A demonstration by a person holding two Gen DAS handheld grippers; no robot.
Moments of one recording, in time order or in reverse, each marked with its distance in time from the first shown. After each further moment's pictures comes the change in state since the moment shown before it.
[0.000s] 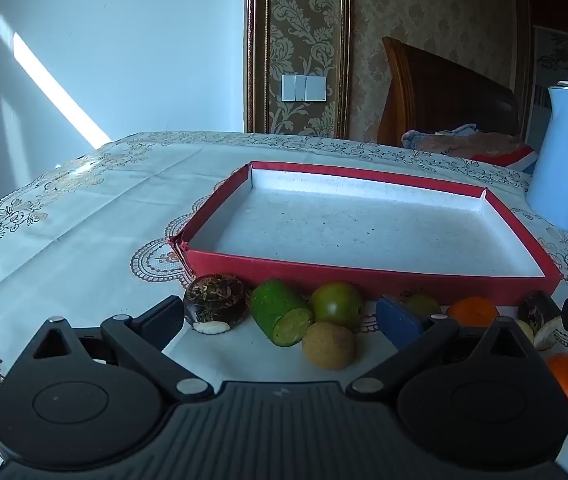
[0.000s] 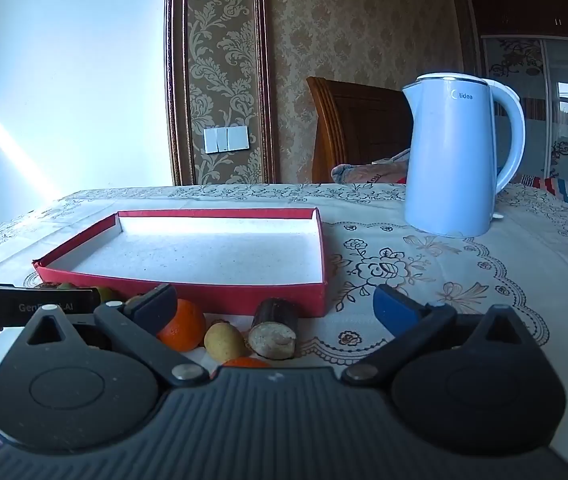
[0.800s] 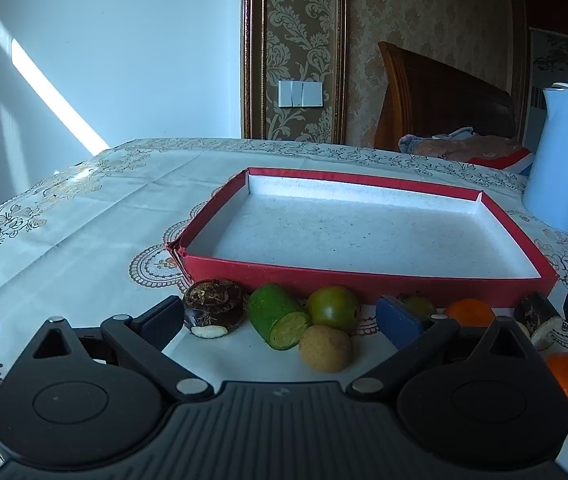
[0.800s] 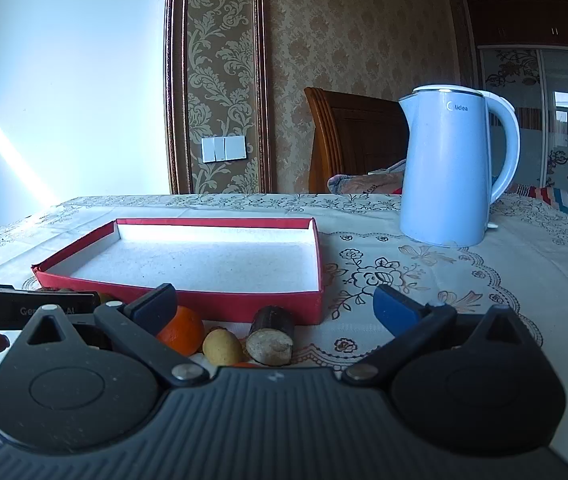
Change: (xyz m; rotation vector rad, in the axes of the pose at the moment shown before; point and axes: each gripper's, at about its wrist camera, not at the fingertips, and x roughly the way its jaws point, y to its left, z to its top) left arm -0.007 -0.002 0.003 0.002 -0.012 -0.008; right arm -0.010 0.000 -0.001 -0.002 -0.037 -0.014
